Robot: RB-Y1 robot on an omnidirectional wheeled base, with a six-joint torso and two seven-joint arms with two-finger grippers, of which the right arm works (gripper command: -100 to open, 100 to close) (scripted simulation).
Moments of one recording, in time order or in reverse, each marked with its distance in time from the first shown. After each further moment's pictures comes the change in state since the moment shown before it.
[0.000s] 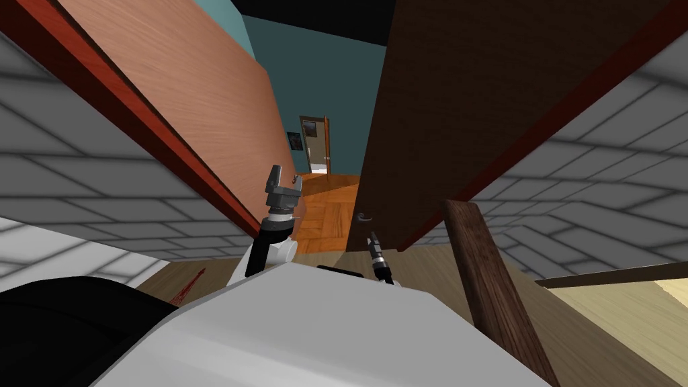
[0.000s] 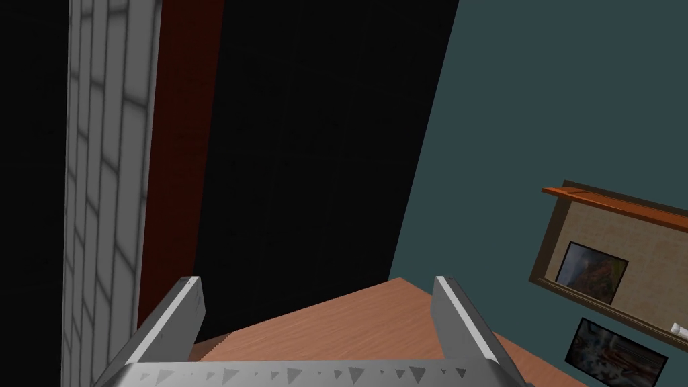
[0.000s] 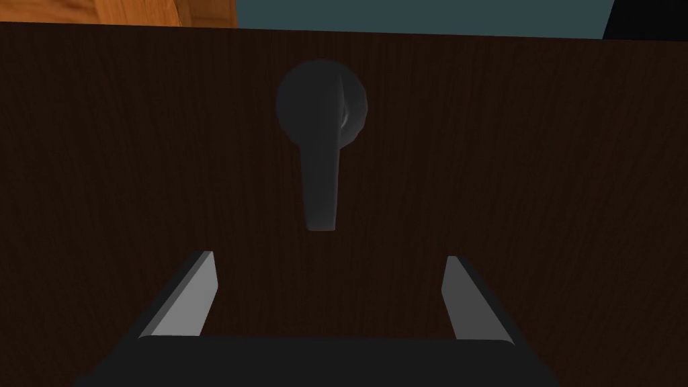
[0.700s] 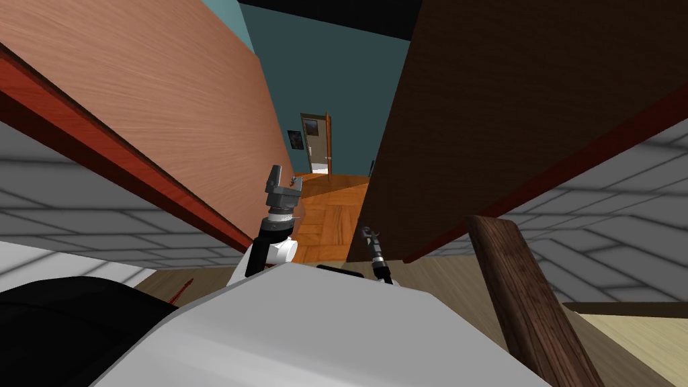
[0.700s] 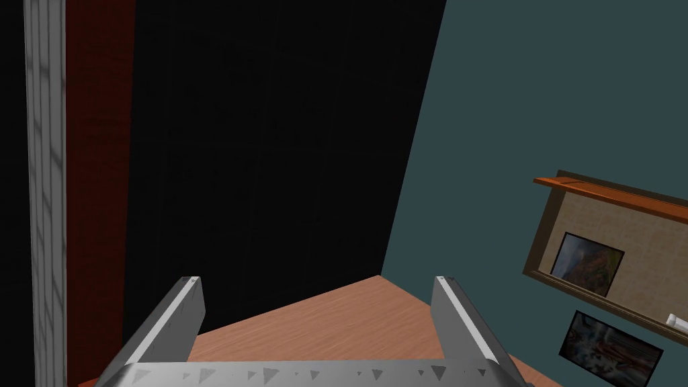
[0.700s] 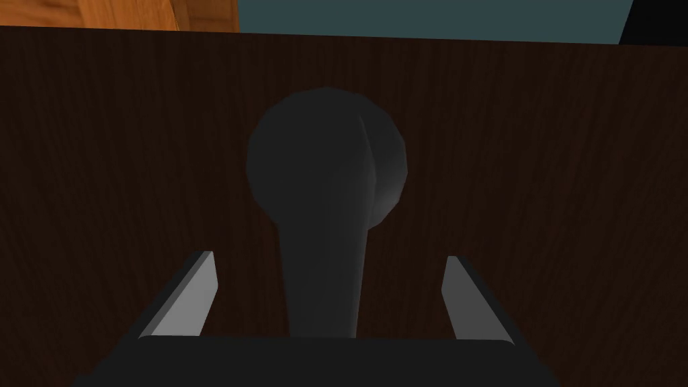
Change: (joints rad) arm -0.020 0.021 -0.017 0.040 -0.006 -0.012 0.014
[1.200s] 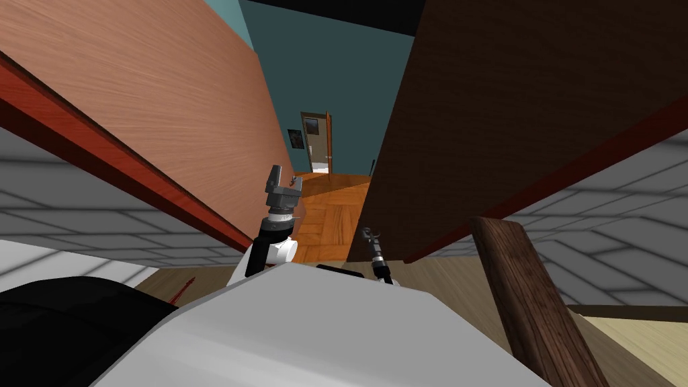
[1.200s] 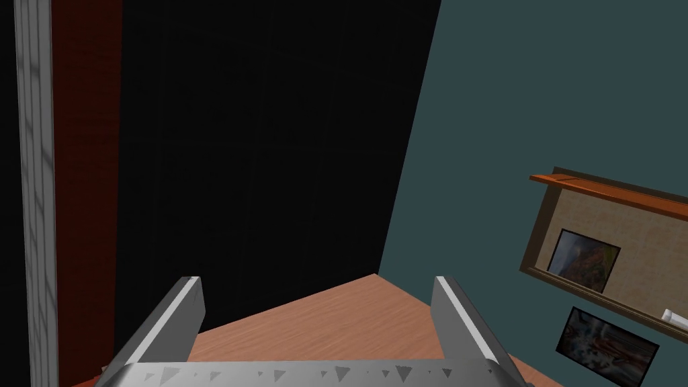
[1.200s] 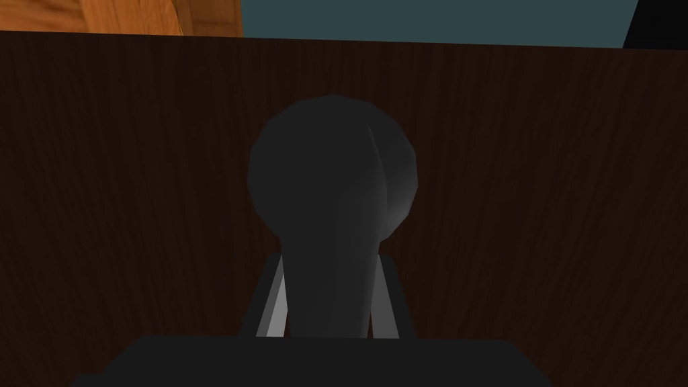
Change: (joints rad) arm -0.004 0.000 0.000 -0.001 0.000 0.002 0.000
